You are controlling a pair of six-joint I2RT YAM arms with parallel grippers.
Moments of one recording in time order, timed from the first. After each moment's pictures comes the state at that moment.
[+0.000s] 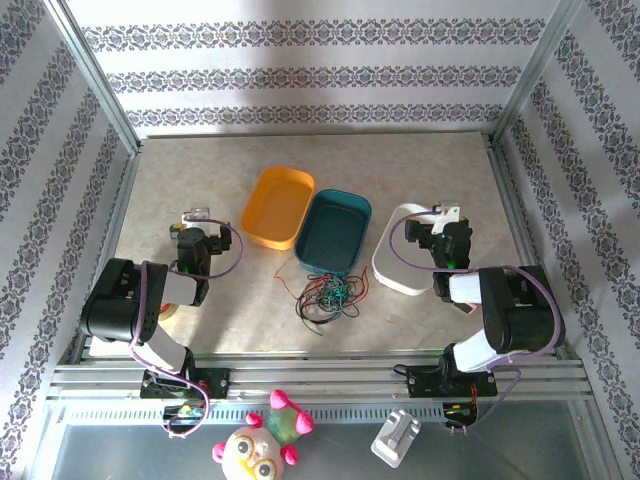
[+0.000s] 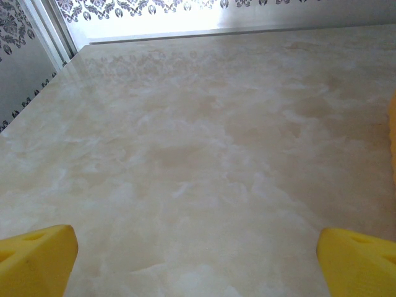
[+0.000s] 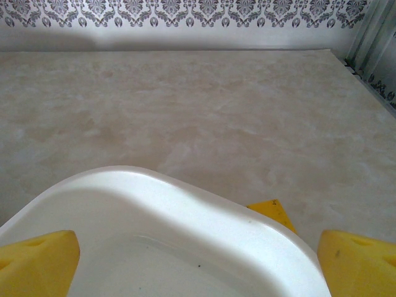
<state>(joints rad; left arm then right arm) -0.06 1.59 0.36 0.90 -0.28 0.01 0.02 1.52 0.36 0.85 0.04 0.03</state>
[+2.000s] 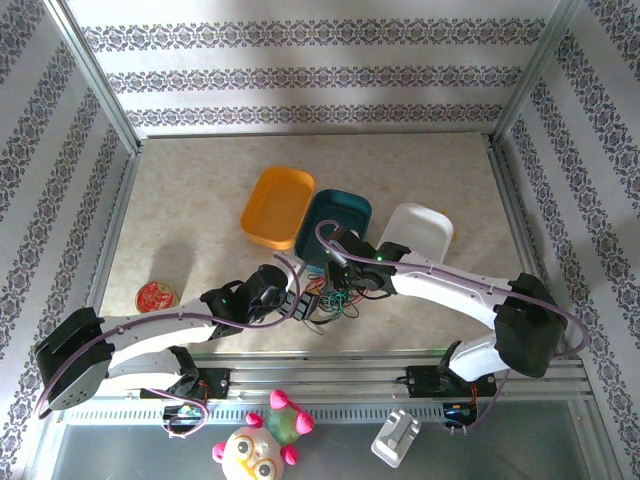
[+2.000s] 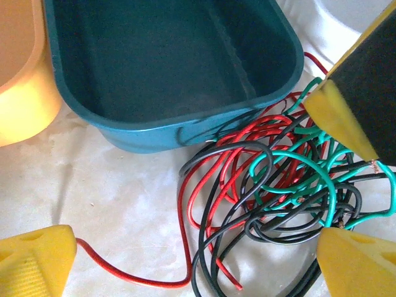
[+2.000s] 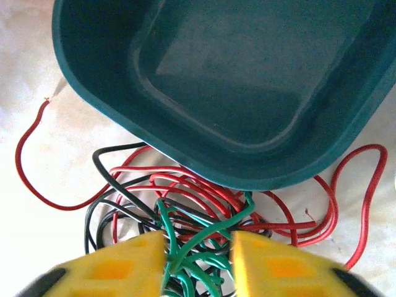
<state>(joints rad) -0.94 1.17 0.52 -0.04 -0.22 -0.32 0.89 1.44 0.97 -0.63 0.09 0.71</state>
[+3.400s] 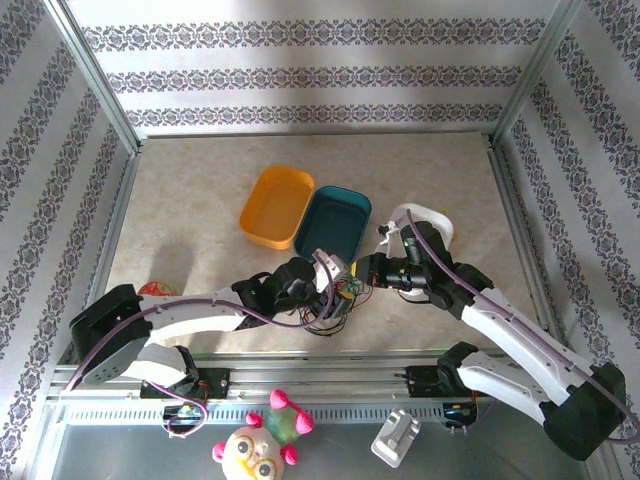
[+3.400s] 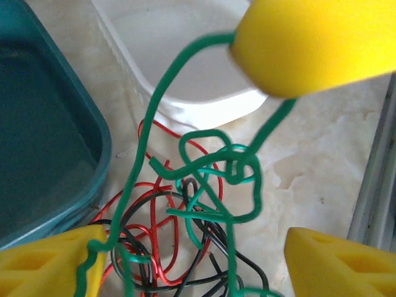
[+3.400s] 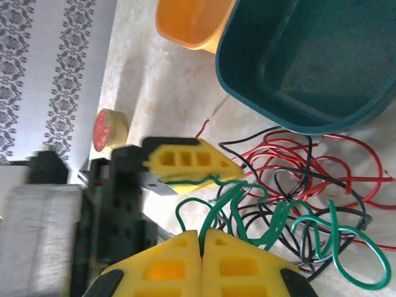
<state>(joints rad) -1.00 1.41 0.69 0.16 0.01 -0.17 0.58 0.92 0.71 -0.44 -0.46 0.78</state>
